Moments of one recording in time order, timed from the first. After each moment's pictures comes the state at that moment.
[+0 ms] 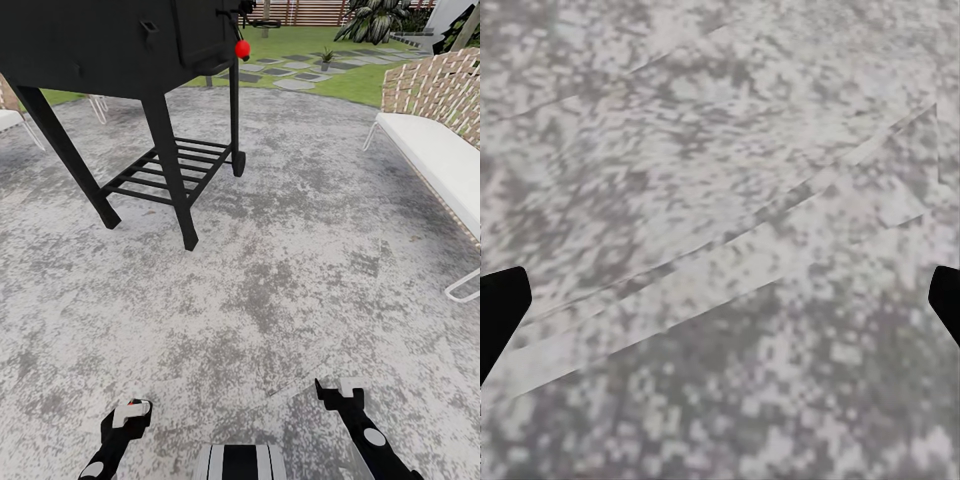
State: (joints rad) left arm -0.43 0.09 0.11 -0.28 -0.01 -0.44 0.00; right arm -0.35 -0.08 0.00 -0.72 0.00 -0.17 0.00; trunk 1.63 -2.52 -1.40
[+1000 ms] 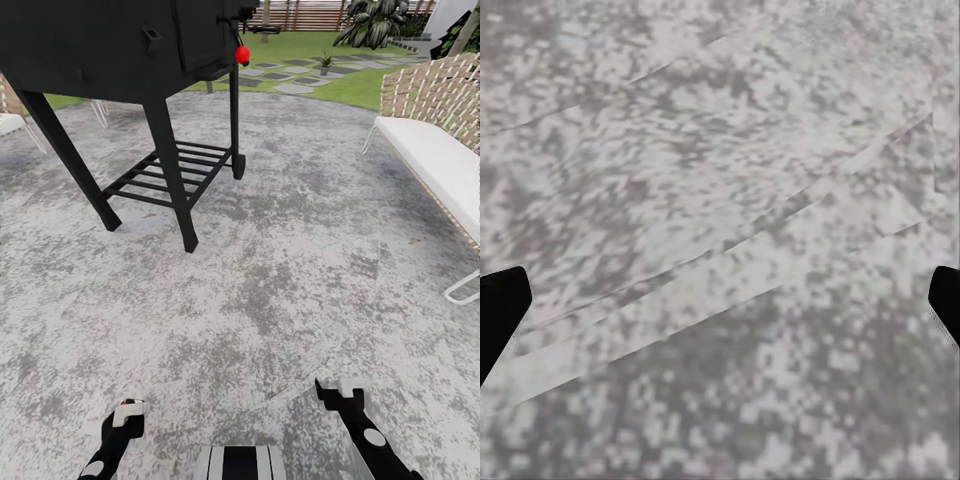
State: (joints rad) left arm -0.43 0.09 0.11 -0.29 -0.01 -0.44 -0.01; right arm -0.35 -0.08 0.00 -0.71 0.00 -0.17 0.00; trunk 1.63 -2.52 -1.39
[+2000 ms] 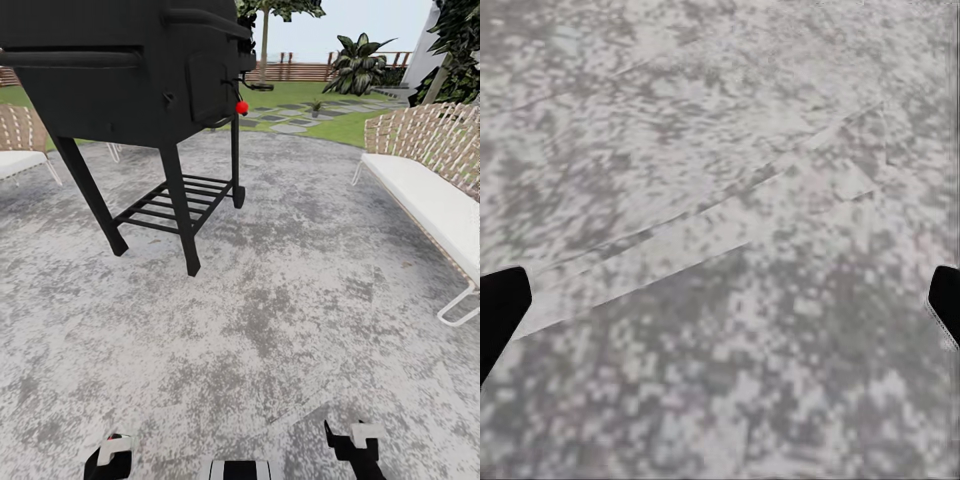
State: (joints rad) left arm -0.32 0.11 0.13 -0.28 0.00 -0.45 0.00; right arm -0.33 -0.09 0.00 -0.33 0.00 -0.53 -0.01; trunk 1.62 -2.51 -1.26
